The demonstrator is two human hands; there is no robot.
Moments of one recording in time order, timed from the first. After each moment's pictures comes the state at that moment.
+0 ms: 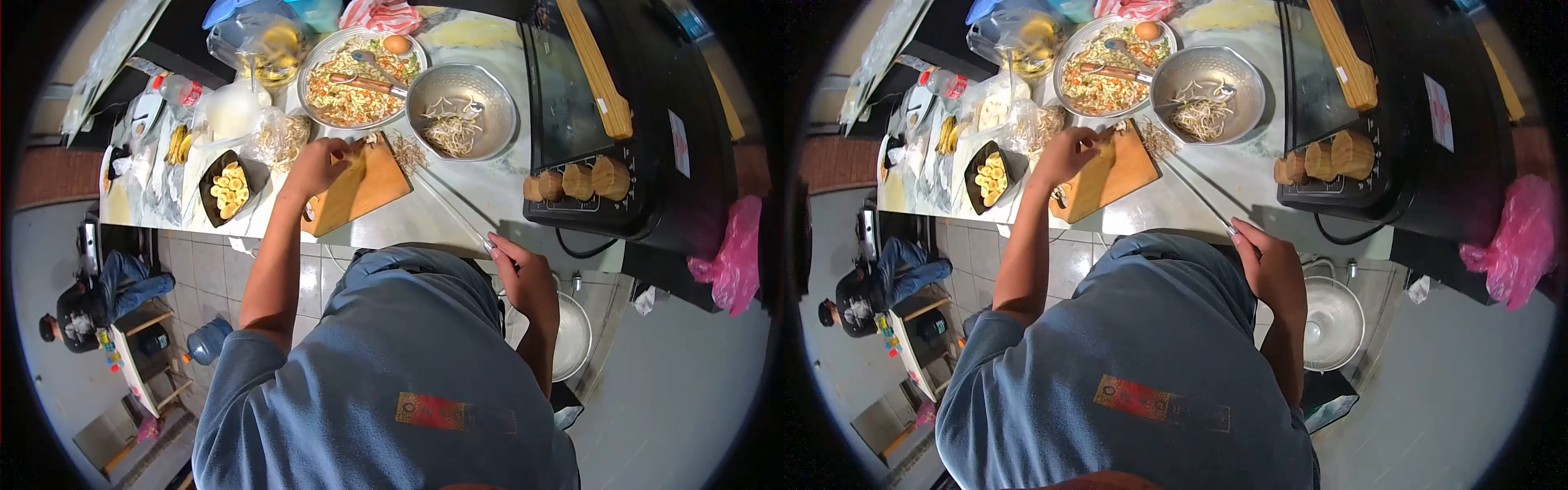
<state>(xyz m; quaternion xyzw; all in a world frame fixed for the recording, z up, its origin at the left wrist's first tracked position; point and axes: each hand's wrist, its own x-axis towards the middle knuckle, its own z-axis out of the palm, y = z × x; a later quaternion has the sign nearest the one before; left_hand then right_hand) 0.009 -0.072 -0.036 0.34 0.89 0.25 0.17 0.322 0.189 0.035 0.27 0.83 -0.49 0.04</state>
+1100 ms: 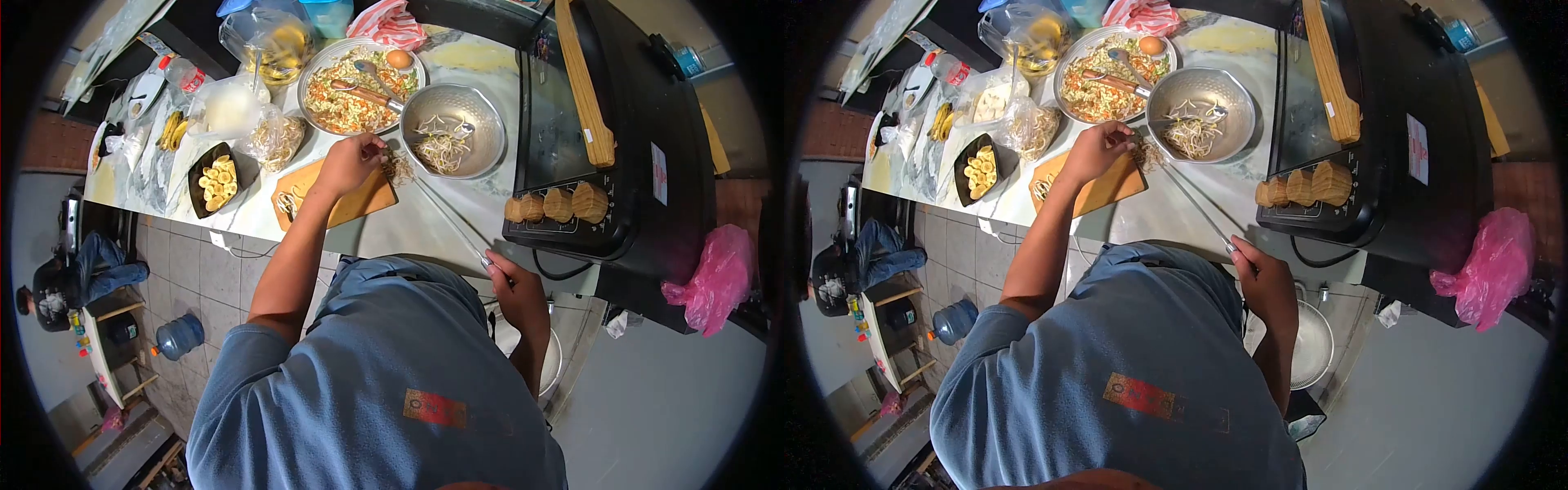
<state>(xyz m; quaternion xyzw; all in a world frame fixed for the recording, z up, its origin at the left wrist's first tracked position) 0.039 -0.002 -0.040 0.27 0.87 0.38 0.15 0.334 0.216 0.037 0.29 0.83 -0.47 0.08</state>
